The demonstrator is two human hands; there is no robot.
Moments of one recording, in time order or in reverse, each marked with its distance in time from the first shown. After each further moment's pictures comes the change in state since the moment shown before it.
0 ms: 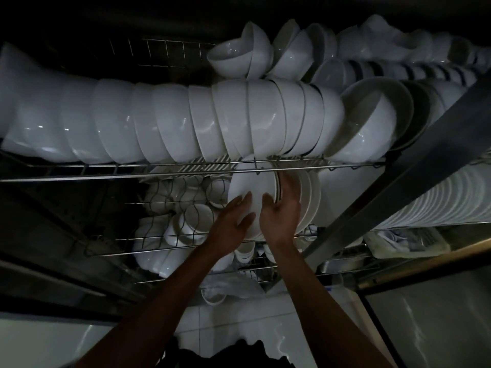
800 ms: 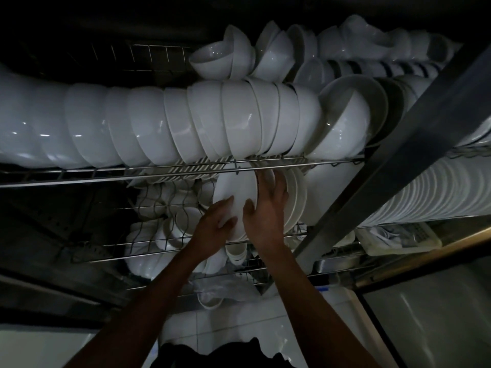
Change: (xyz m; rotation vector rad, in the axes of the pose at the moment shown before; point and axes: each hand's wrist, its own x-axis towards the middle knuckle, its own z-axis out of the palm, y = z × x) left_hand -0.007 -0.005 -0.008 -0.107 0.047 -0.036; right_hand 0.003 0.005 -0.007 -0.367 -0.202 -0.141
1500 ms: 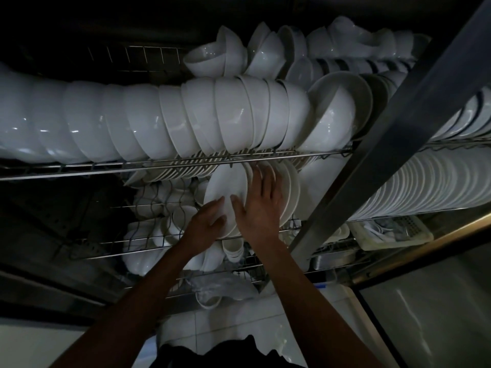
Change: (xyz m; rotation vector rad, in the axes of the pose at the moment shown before) left_hand -0.005 -0.007 -0.013 0.094 -0.051 -0.036; right_hand -0.008 0.007 0.002 -0.307 0.021 -0.105
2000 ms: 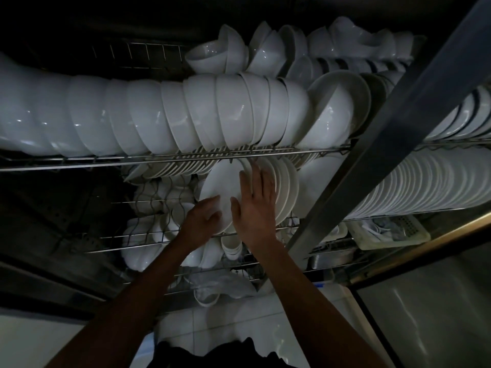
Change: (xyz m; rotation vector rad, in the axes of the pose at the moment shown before) left_hand -0.004 0.001 -0.004 0.071 0.087 -0.024; right_hand -0.008 0.001 0.004 -0.026 -0.061 -0.140
